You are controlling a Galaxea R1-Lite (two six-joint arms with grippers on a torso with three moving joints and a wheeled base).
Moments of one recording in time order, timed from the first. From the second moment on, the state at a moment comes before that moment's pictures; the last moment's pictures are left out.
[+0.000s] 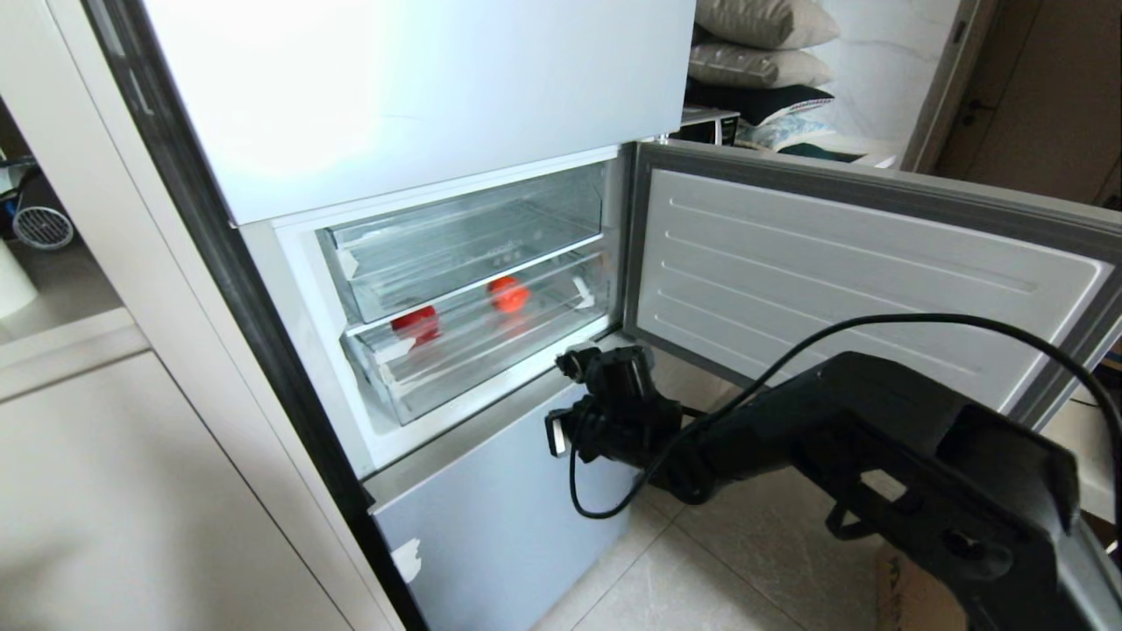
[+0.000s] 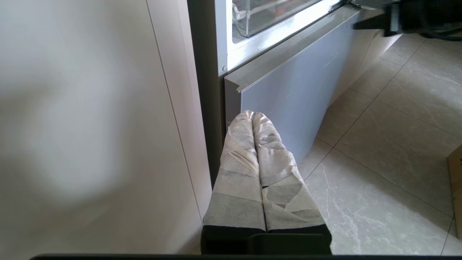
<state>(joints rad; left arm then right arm) 0.01 0.00 -0.04 0.10 0.01 0.00 0.67 2.46 -1.53 -0.56 -0.02 0.13</state>
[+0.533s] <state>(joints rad) 0.01 0.00 -0.04 0.10 0.01 0.00 0.69 2.00 -1.03 -0.69 -0.03 0.14</state>
